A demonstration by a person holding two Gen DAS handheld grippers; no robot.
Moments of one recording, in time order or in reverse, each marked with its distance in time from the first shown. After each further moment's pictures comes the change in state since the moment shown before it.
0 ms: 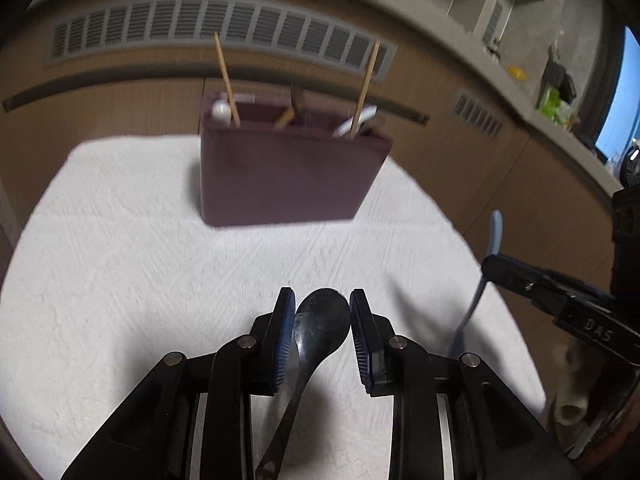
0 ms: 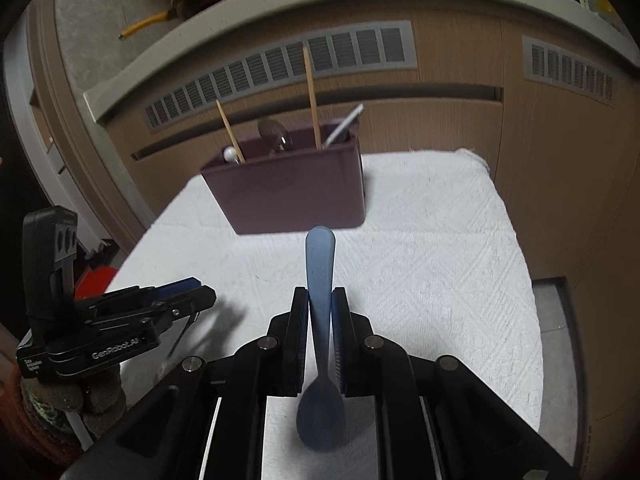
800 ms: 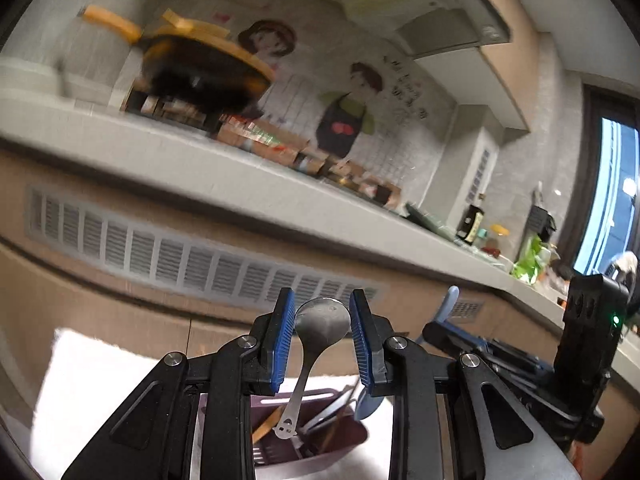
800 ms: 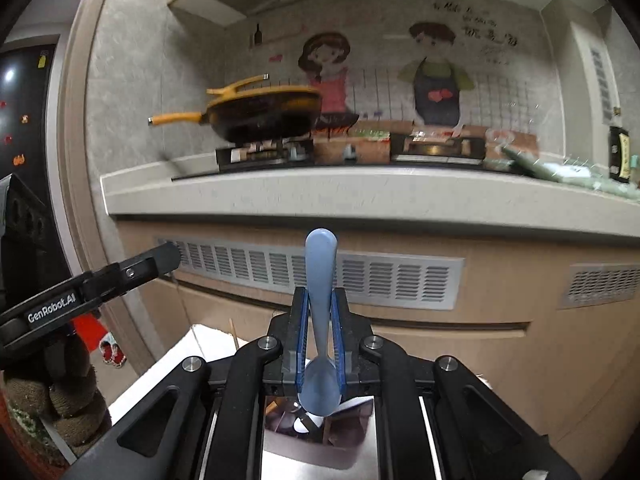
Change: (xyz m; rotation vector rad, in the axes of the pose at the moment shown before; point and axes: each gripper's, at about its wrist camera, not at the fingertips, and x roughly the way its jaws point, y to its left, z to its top) left arm -0.027 0.036 0.211 -0.095 -0.443 -0.097; right arm 0.022 0.038 0.190 -0.195 -0.316 0.011
